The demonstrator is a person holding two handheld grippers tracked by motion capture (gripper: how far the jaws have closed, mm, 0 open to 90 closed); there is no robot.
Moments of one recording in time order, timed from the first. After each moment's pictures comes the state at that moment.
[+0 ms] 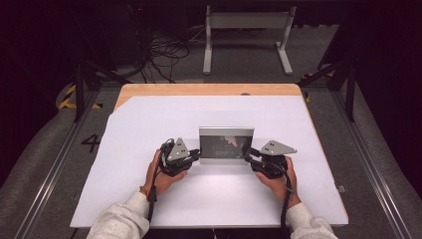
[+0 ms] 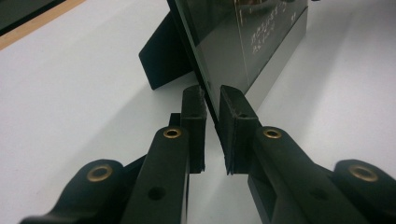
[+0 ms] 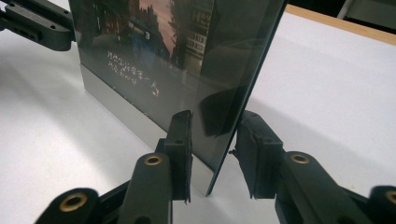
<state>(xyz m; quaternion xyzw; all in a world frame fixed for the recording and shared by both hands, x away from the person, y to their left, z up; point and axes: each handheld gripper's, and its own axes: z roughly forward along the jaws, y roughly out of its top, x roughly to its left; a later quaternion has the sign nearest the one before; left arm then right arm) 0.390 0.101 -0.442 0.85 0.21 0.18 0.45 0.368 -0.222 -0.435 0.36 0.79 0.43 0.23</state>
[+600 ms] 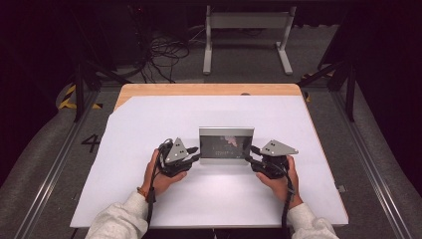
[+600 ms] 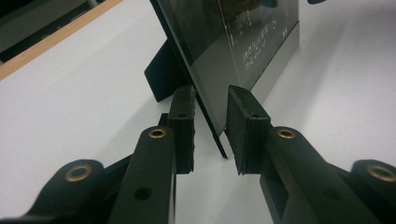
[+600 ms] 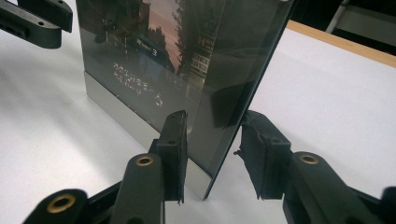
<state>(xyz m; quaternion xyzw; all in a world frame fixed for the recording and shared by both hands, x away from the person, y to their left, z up) 0.383 0.103 -0.431 0.85 0.20 0.20 0.45 0.362 -0.220 -0.425 0.35 0.79 0.43 0.26</state>
